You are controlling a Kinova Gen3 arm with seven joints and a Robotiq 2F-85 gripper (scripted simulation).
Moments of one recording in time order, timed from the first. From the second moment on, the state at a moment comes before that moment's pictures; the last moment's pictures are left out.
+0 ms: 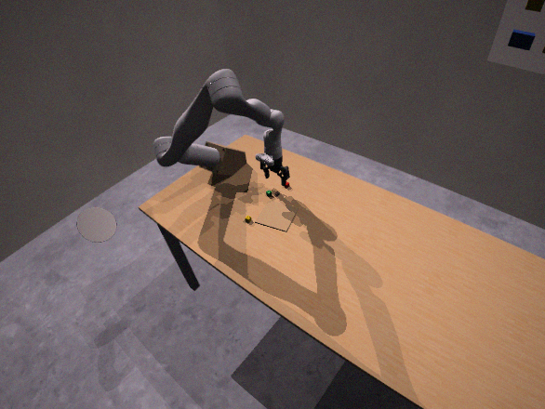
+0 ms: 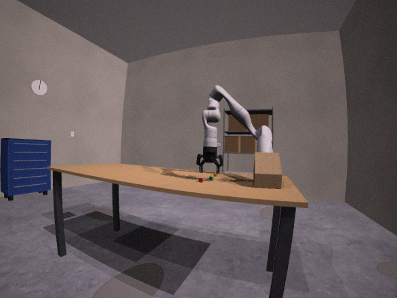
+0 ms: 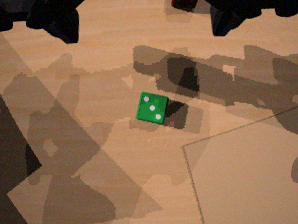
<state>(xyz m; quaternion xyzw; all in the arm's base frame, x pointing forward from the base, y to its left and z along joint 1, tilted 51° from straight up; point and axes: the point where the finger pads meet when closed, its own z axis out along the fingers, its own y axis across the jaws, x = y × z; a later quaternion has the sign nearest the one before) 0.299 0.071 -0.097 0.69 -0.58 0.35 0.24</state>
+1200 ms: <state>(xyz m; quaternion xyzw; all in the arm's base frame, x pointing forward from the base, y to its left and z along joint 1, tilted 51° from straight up) 0.321 0.129 -0.155 0.69 -0.58 0.36 0.24</state>
